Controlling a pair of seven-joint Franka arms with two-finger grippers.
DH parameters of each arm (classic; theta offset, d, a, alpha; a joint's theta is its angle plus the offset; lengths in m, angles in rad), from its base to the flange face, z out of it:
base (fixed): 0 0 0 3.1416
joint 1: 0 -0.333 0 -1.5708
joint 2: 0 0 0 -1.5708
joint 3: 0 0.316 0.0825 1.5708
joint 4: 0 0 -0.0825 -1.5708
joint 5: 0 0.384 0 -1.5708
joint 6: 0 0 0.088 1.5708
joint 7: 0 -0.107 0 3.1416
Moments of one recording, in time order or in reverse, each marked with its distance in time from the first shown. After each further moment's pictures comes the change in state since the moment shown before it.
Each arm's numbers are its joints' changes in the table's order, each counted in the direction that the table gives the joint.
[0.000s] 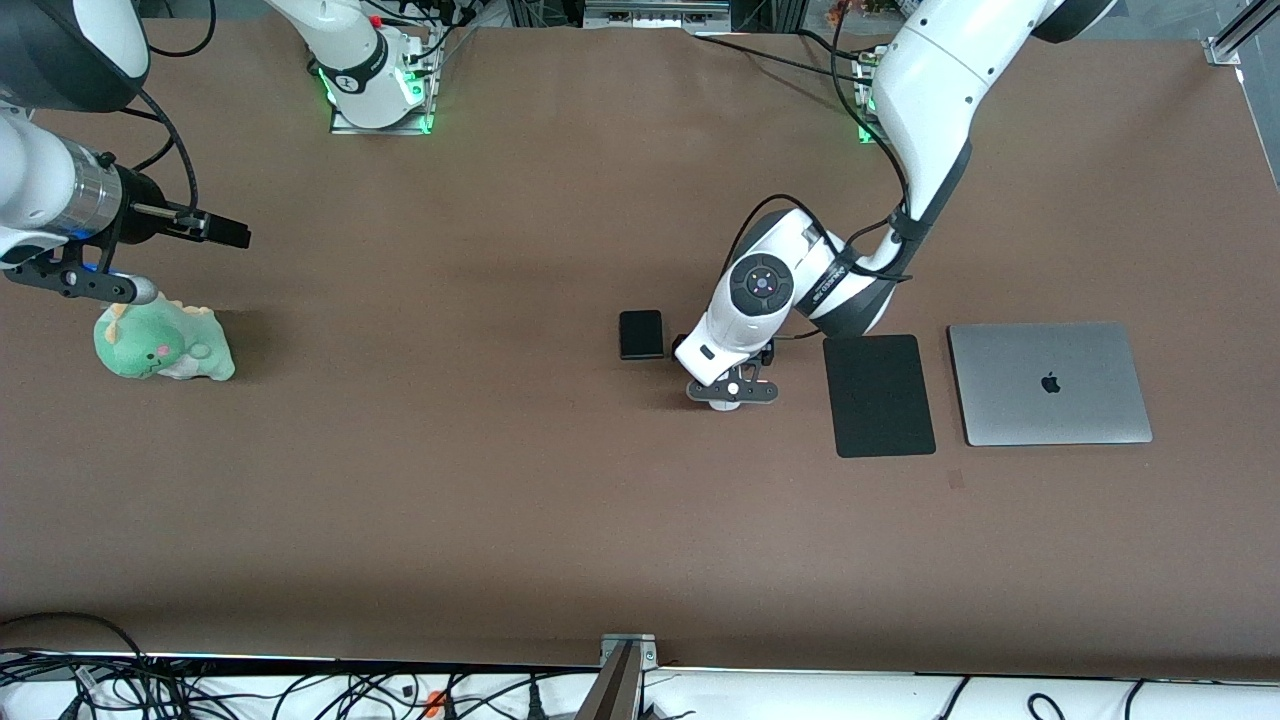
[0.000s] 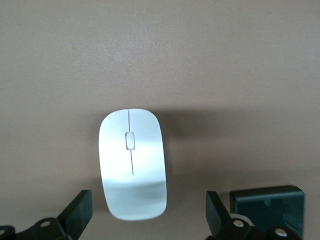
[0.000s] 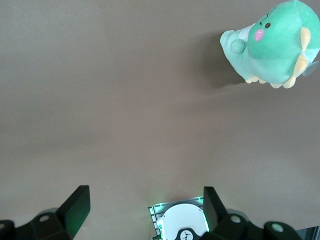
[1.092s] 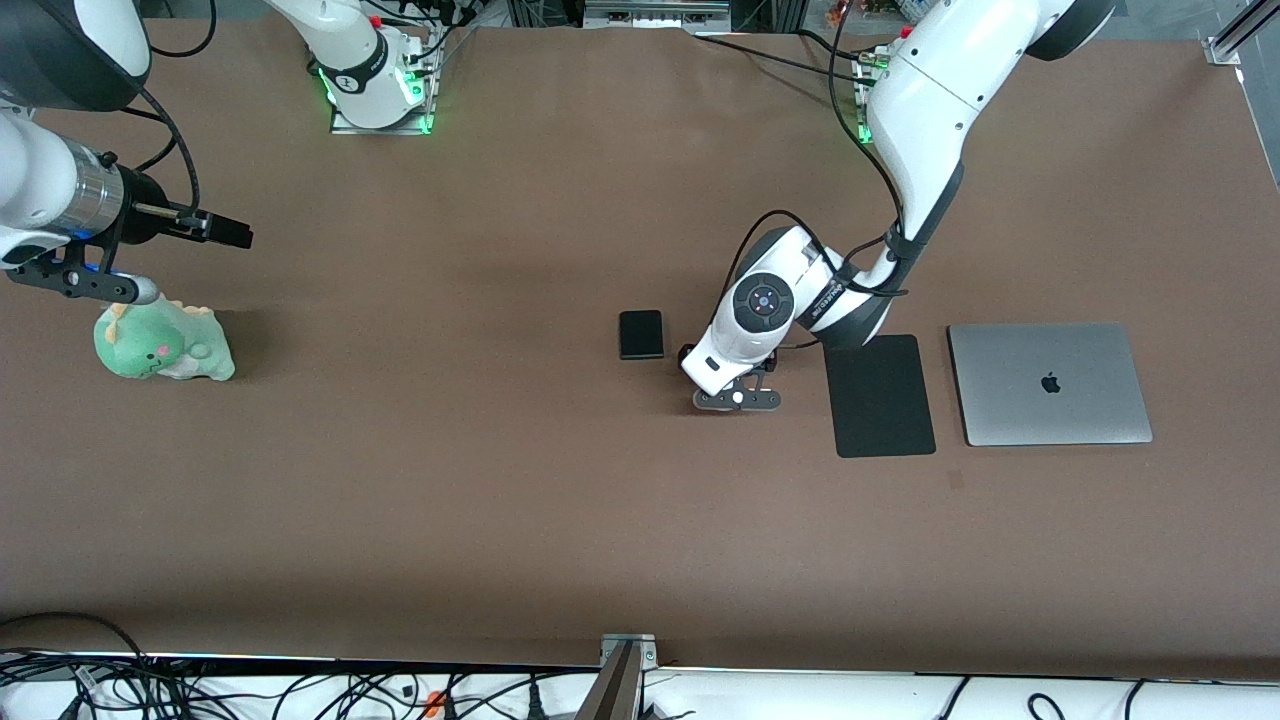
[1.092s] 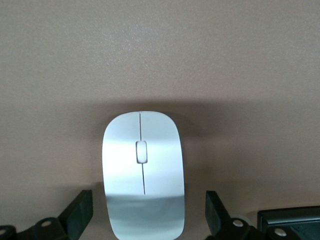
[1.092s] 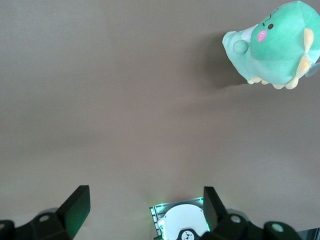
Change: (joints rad) left arm -0.001 -0.041 0.015 0.000 0.001 -0.018 0.000; right arm -0.003 0.000 0.001 0.001 0.005 -0.003 0.000
